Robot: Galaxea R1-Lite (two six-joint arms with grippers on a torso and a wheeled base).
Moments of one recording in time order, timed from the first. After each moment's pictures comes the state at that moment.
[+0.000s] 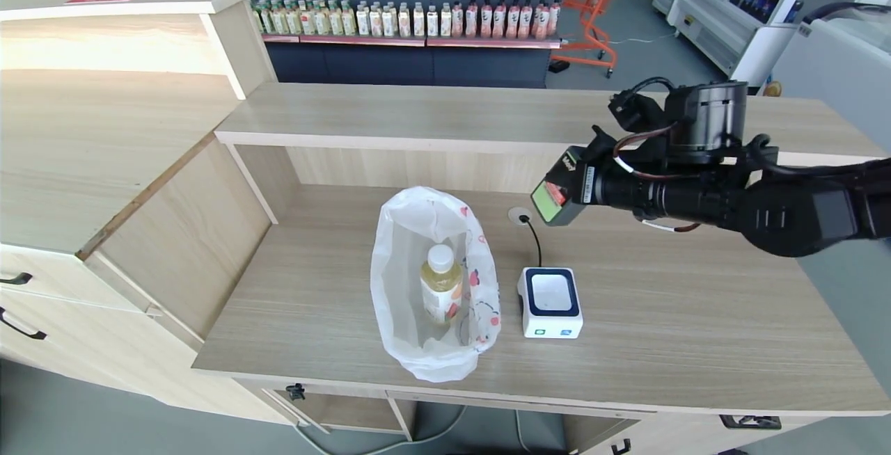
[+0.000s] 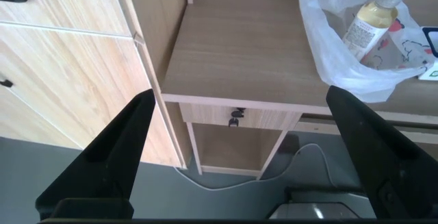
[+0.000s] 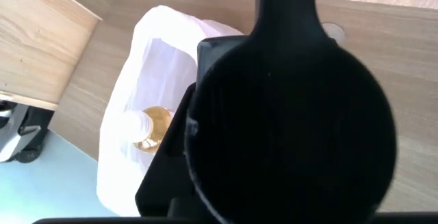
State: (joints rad) left arm 0.00 0.00 0.00 0.00 0.00 -0.01; right arm 0.38 1.88 -1.27 -0.37 0.14 0.16
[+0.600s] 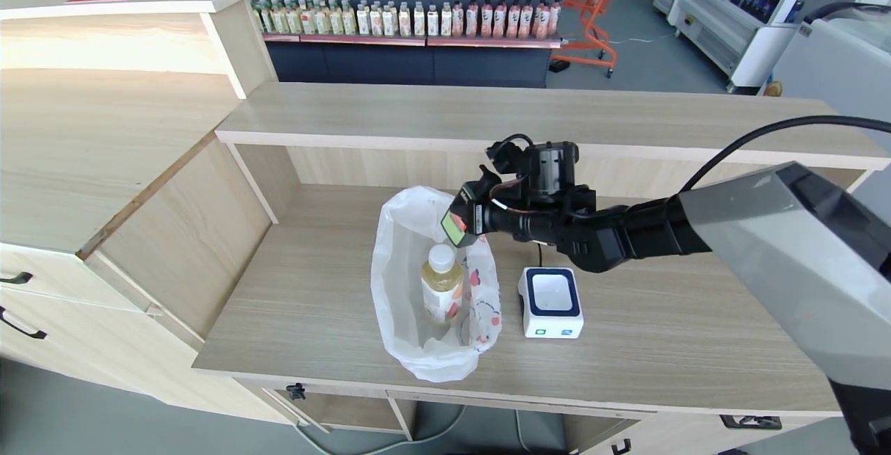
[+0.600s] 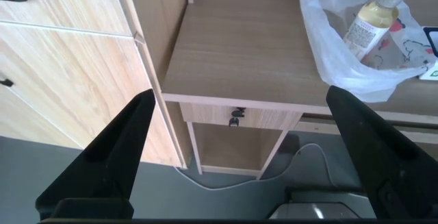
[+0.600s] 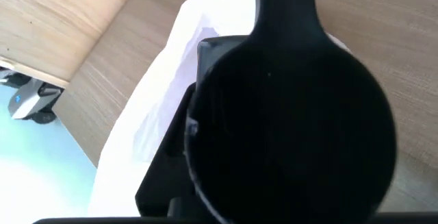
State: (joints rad) left arm 0.00 0.00 0.00 0.00 0.00 -0.01; right arm 0.53 2.33 -1.67 -0.44 0.20 0.11
